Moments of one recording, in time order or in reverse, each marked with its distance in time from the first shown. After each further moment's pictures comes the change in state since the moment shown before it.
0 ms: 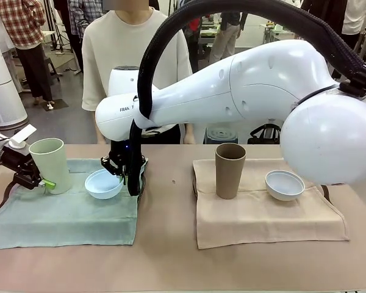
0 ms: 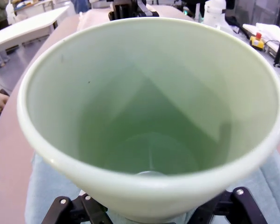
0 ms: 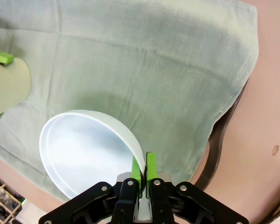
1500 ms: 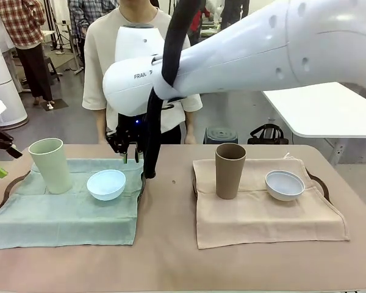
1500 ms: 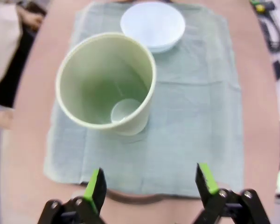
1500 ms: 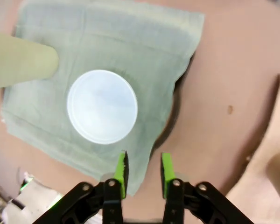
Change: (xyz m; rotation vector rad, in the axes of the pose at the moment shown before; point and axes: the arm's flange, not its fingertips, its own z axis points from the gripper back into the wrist) left arm 0.125 -0.096 0.088 0.272 0.512 0.185; right arm -0.056 -0.015 0.113 -0.028 -0.124 0.024
